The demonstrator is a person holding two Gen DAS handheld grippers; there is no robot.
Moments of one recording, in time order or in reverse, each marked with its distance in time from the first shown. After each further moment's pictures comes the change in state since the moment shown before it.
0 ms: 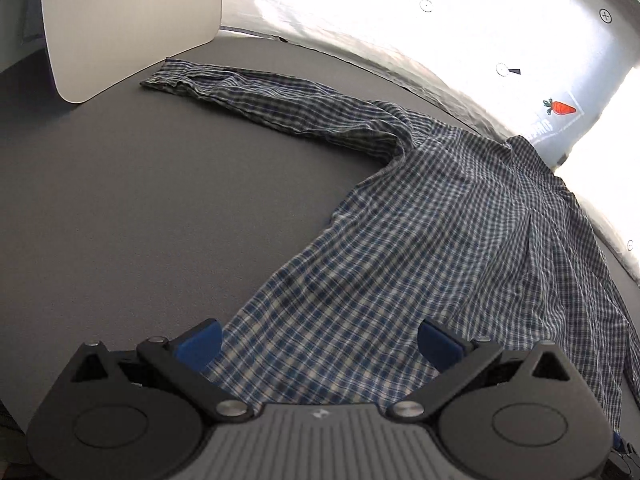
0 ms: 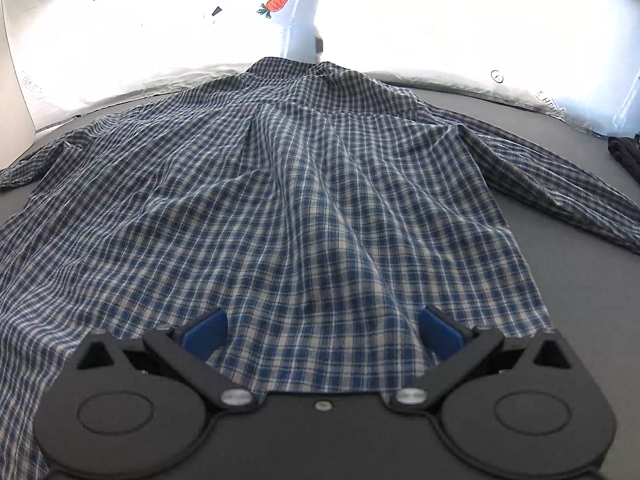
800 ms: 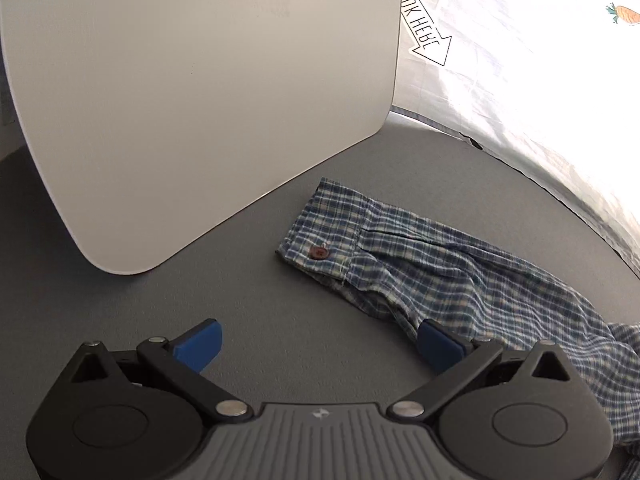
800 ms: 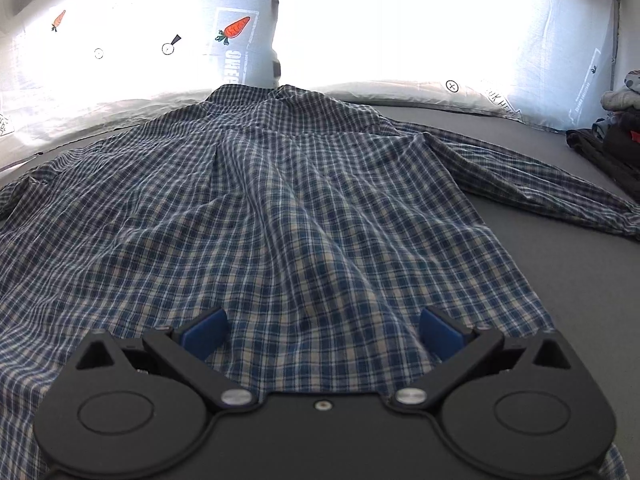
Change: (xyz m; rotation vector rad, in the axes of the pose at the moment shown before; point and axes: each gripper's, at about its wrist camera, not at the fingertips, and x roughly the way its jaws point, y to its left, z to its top) left arm 0.153 0.155 0.233 -0.136 -0.149 0.285; right arm 0.005 0.014 -0.003 0.097 -0.068 -0.121
